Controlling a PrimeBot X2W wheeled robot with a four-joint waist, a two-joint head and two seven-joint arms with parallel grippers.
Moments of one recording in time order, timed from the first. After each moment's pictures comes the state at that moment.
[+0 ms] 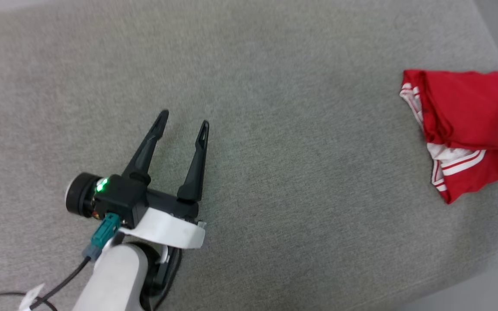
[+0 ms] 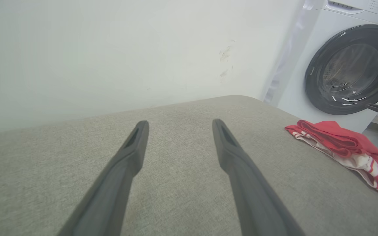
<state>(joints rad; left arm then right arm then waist) -0.30 0.22 -0.32 -0.06 -0.24 0.00 -0.20 -0.70 -0.25 -0.43 0.74 -0.27 0.13 -0.16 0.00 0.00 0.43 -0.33</state>
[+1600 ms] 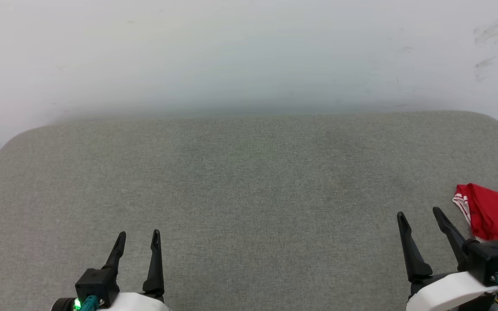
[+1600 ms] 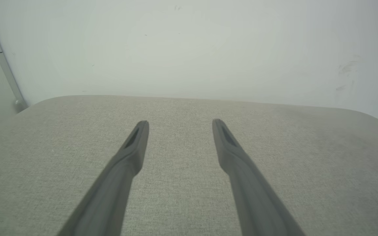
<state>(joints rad) 0.05 0.19 -0.20 0.13 -0.33 0.11 -0.26 0.10 -0.06 0.00 -0.13 0.08 0.13 0.03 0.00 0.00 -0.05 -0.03</state>
